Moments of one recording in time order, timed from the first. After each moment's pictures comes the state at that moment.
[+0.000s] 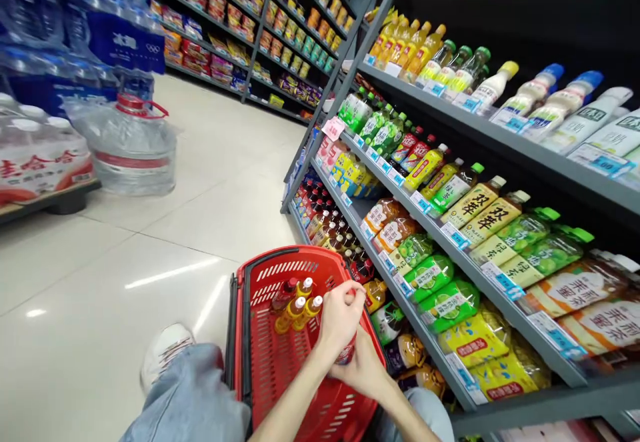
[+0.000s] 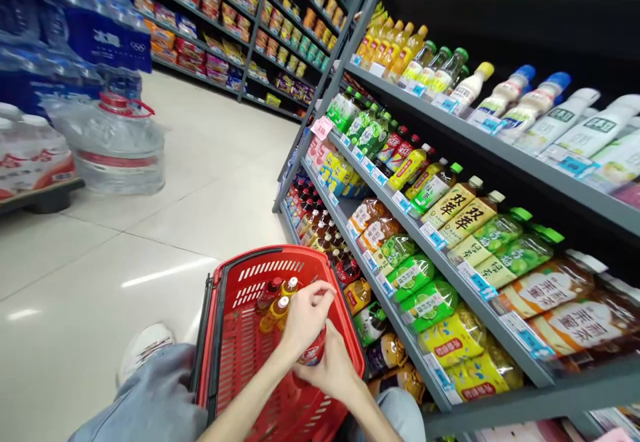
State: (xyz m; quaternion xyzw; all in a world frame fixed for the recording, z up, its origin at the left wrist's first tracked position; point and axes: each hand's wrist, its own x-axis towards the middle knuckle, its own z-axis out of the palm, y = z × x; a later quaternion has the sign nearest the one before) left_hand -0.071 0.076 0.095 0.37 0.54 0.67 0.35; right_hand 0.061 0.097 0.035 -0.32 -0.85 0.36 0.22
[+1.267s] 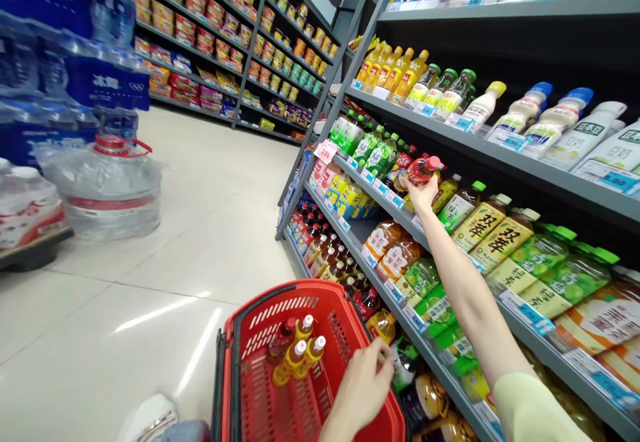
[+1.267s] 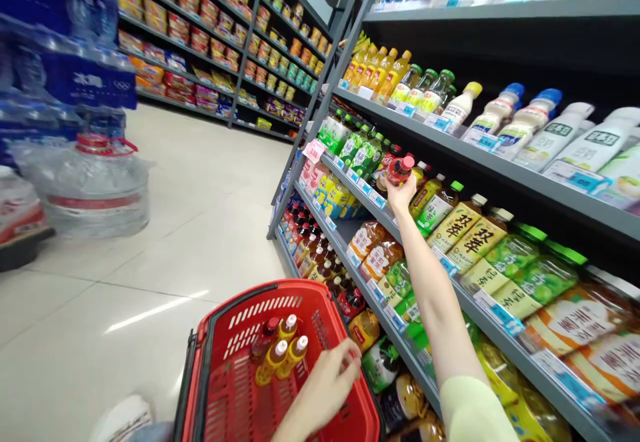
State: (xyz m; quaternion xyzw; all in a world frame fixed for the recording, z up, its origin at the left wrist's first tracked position) left_hand -0.072 0.085 0.095 0.55 0.52 0.49 0.44; right_hand -0.059 0.426 0.335 -0.41 -0.68 -0.04 0.61
